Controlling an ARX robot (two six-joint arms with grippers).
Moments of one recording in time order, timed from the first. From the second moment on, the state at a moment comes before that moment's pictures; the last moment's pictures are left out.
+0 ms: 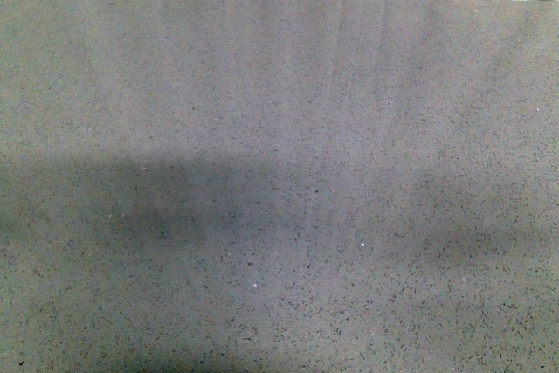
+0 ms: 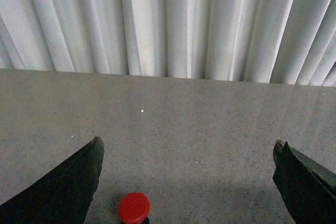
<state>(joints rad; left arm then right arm) 0.00 0.02 0.01 0.00 0.00 0.00 0.00 0.00 0.02 0.00 0.00 0.00</state>
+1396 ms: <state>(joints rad) 0.36 1.34 0.28 0.62 0.25 0.11 0.00 0.00 0.02 0.00 0.00 0.00</state>
